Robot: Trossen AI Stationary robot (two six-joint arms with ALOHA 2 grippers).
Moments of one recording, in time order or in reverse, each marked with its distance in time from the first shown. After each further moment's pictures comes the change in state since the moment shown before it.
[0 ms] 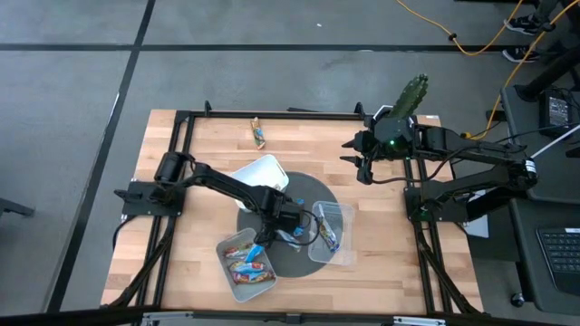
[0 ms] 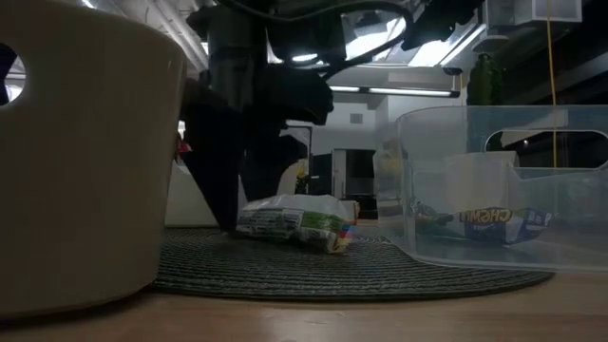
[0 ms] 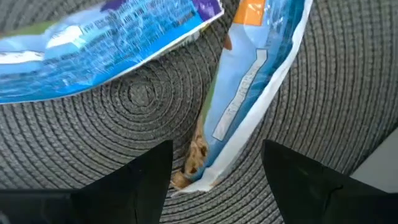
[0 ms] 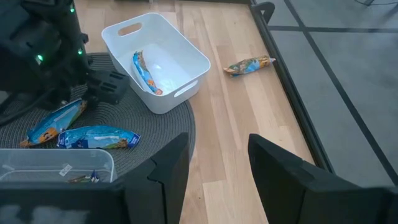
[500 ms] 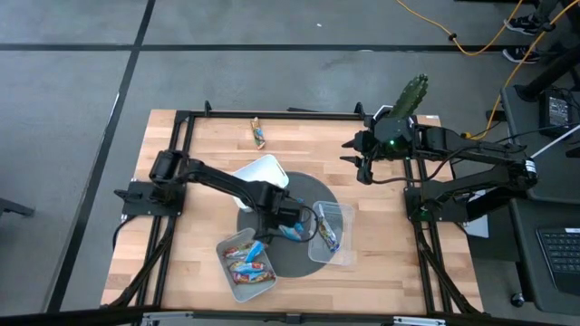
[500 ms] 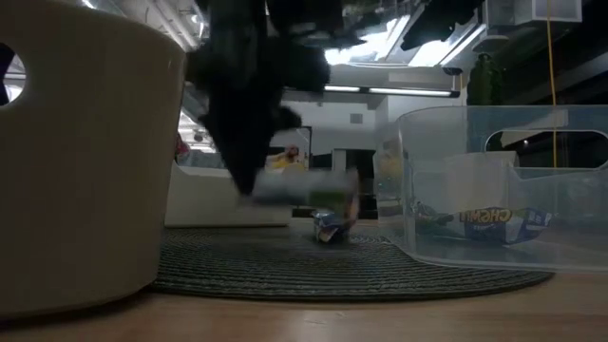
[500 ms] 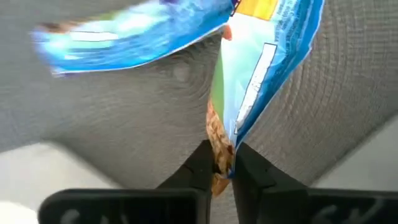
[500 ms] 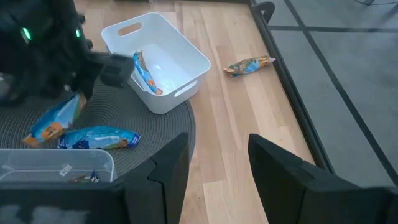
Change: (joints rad) left arm 0.006 -0.049 0.058 -0.120 -0.080 -0.067; right arm 0.000 0.000 0.000 0.002 0.000 0.000
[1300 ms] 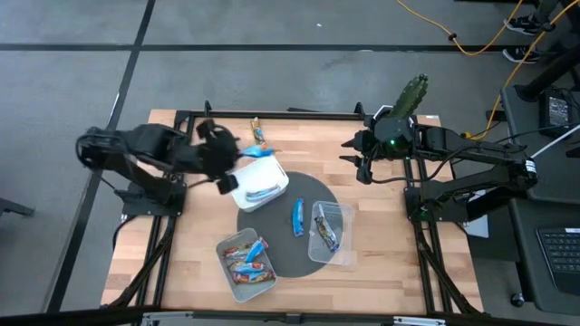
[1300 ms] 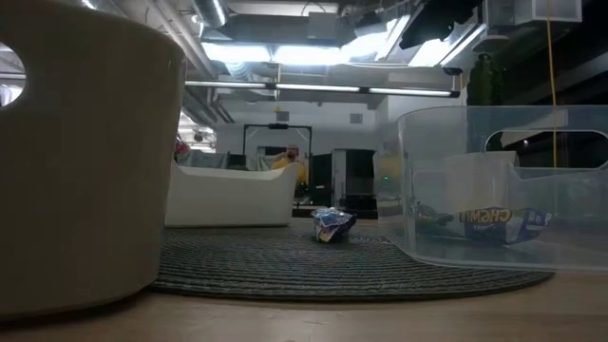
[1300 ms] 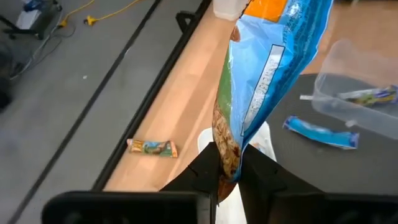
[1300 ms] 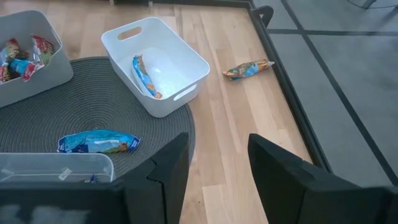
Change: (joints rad) left arm -0.053 -0.637 0.265 -0.463 -0.602 -0.534; right arm 0.000 0.000 0.000 0.013 0.000 -0.001
